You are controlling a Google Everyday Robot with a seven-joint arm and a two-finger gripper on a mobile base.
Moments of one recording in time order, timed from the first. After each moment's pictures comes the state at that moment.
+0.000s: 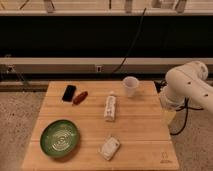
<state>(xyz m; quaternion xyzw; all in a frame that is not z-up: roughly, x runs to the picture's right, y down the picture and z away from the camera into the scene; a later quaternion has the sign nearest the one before) 0.286 0.107 0.684 -0.28 0.02 0.02 0.96</state>
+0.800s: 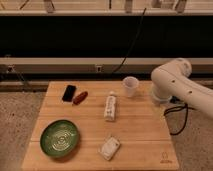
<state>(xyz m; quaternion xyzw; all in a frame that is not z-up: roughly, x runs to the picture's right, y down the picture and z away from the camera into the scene) 0.227 0.084 0.700 -0.26 0.02 -0.05 0.96</state>
